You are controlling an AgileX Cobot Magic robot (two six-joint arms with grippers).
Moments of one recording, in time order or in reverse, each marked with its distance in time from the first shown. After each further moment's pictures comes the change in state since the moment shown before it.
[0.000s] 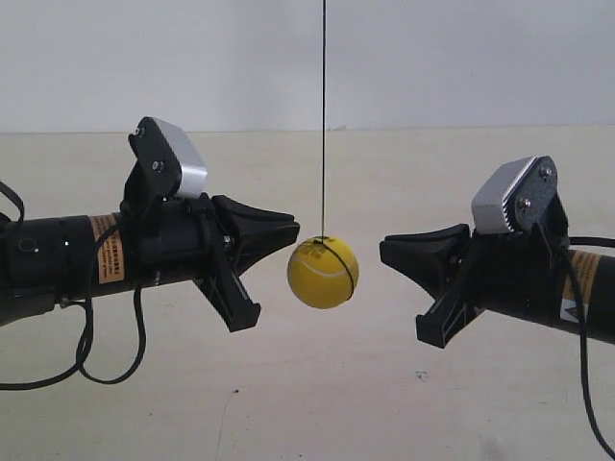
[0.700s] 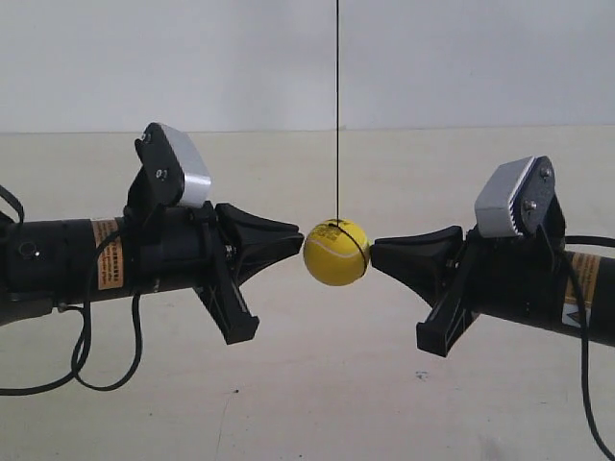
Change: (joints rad) left arm 0.000 0.000 0.000 0.067 -0.002 -0.021; right arm 0.000 0.000 0.000 -0.063 -0.057 0.035
